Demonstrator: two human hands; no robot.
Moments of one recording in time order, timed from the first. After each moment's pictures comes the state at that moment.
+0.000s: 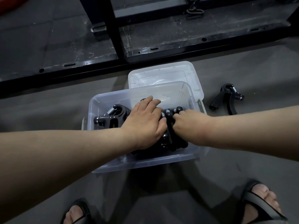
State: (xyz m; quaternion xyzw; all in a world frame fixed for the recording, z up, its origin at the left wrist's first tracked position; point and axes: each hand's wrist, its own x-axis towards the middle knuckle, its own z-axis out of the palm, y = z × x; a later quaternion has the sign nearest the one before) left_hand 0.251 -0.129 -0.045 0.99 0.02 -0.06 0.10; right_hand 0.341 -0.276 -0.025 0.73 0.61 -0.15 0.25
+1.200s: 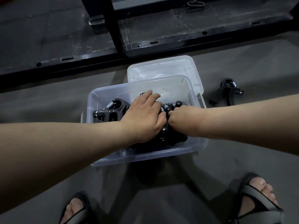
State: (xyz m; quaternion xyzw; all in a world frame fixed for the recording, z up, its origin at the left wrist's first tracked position) left_hand 0.250 -0.129 -0.047 0.99 0.02 -0.06 0.11; right_hand 0.342 -0.265 -0.035 0.70 0.64 -0.17 0.28
